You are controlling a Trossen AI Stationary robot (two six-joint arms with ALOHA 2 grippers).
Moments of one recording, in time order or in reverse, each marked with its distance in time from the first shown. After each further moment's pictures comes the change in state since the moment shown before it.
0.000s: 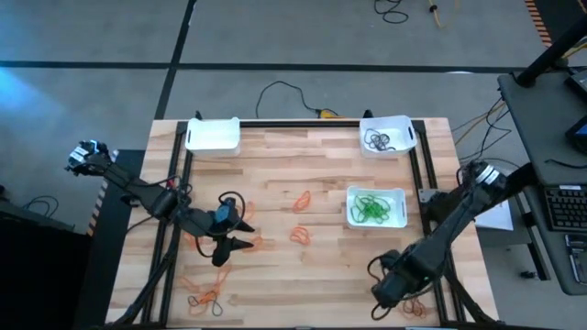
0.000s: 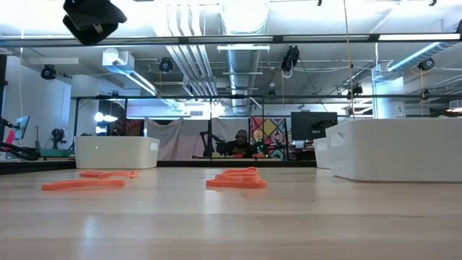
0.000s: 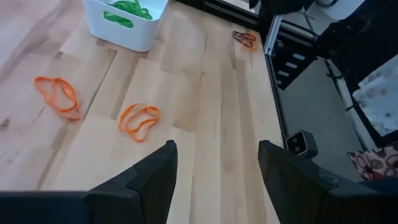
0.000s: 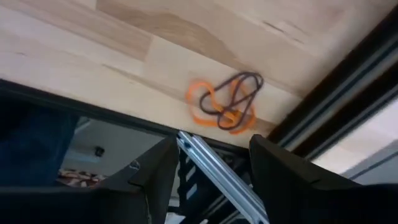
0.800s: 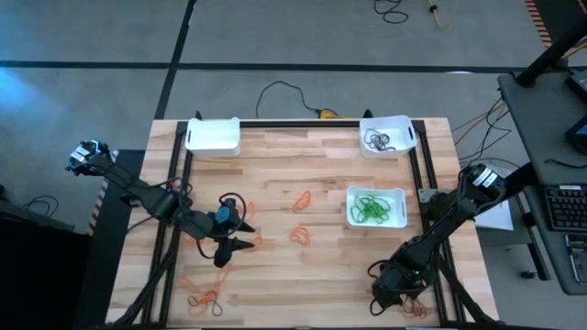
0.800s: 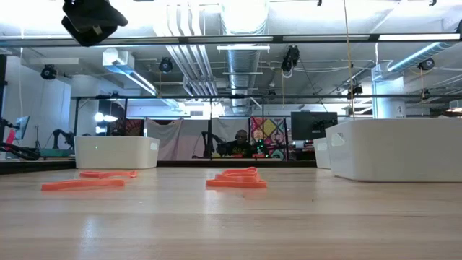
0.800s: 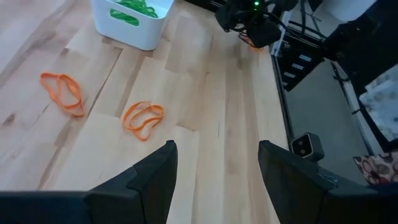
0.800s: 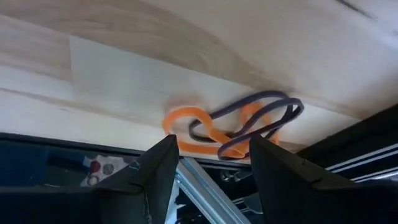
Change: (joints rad) left arm -0.009 0.019 0.000 0.003 -0.032 -0.026; right arm 0.002 0.028 -0.426 0.626 -0.227 0.100
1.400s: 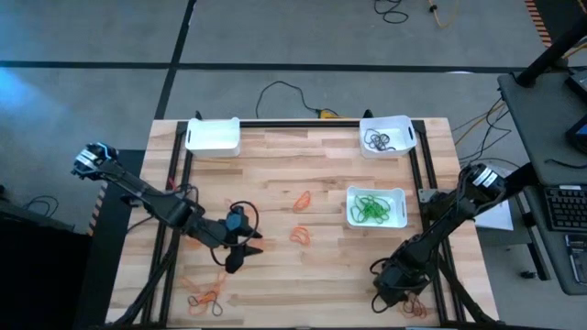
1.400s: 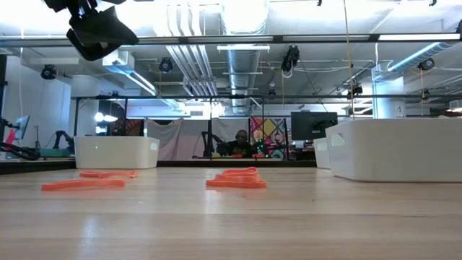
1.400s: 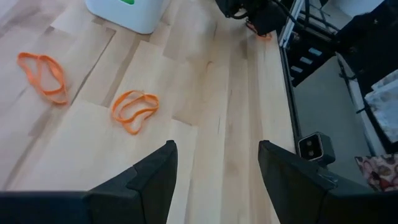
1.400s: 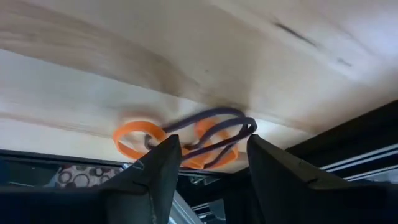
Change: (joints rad) left arm 0.000 0.140 0.000 0.101 0.009 -0.050; right arm -0.002 -0.003 -0.051 -0.023 -0.051 -0.105
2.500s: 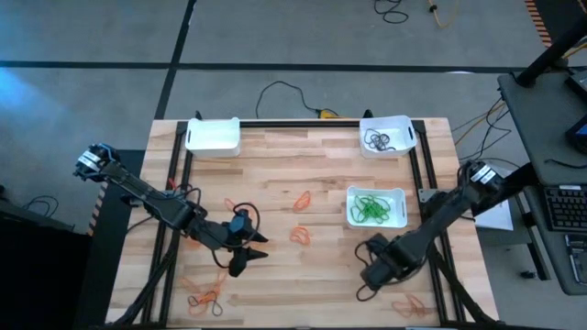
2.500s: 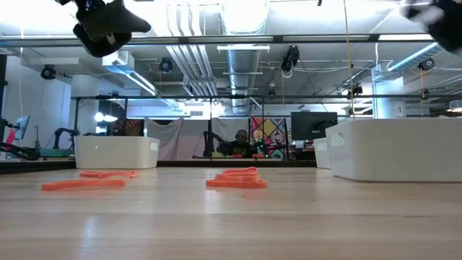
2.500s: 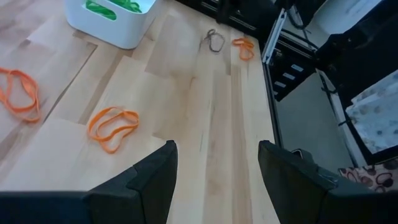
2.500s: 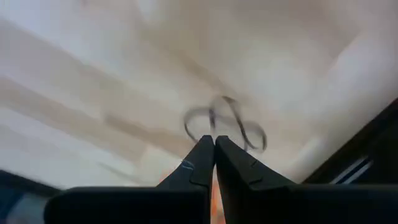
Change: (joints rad) left arm -0.006 0.042 0.000 0.123 0.000 0.002; right arm -0.116 -0.007 0.437 -0.684 0.525 -0.286
